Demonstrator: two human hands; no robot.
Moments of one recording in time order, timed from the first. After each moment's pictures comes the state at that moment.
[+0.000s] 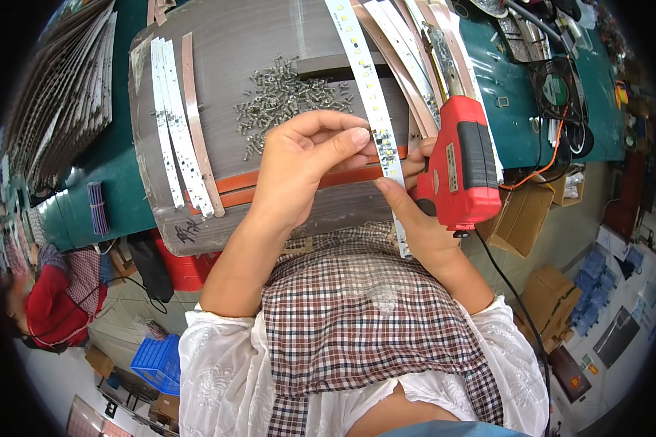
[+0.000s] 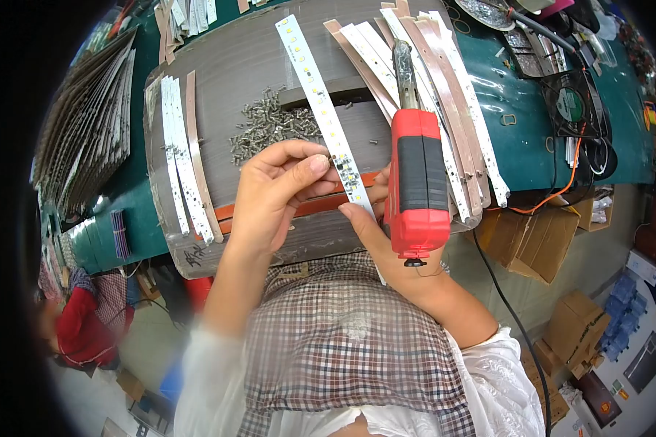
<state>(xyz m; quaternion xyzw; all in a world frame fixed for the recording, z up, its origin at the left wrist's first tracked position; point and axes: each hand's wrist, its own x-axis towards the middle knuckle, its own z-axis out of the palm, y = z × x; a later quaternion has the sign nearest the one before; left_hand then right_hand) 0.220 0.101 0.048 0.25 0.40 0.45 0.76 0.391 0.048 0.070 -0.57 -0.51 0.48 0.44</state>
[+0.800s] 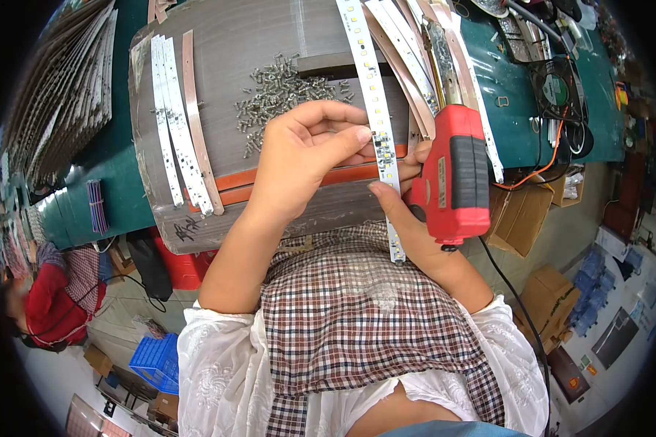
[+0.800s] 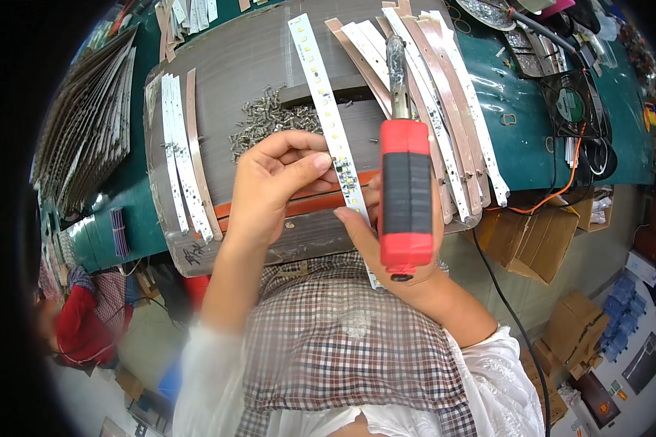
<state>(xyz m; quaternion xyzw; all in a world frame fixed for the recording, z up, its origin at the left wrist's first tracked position) 0.219 0.107 0.050 0.30 0.41 0.44 0.74 0.389 0.044 0.066 -0.58 -0.53 0.44 0.43</state>
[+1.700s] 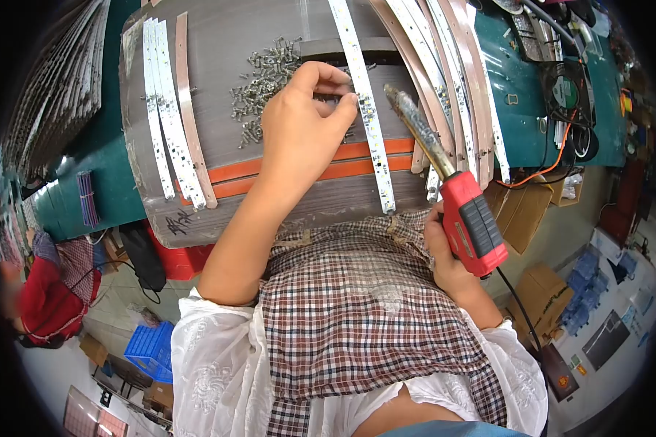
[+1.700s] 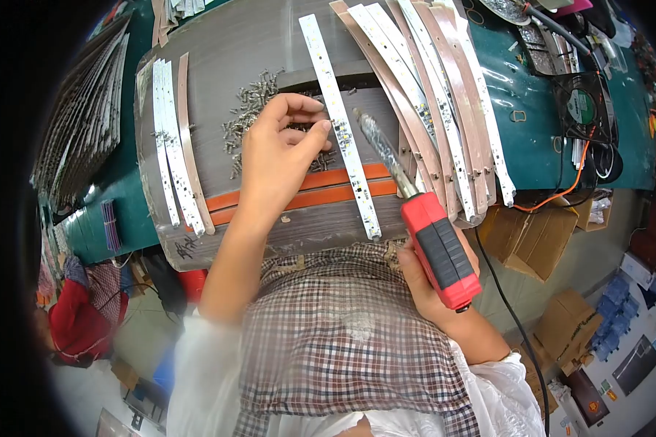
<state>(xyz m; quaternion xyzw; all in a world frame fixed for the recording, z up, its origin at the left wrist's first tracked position) 0.230 0.124 0.017 0.51 0.59 0.39 0.49 0.451 -0.017 0.061 -0.67 -0.56 0.39 0.29</state>
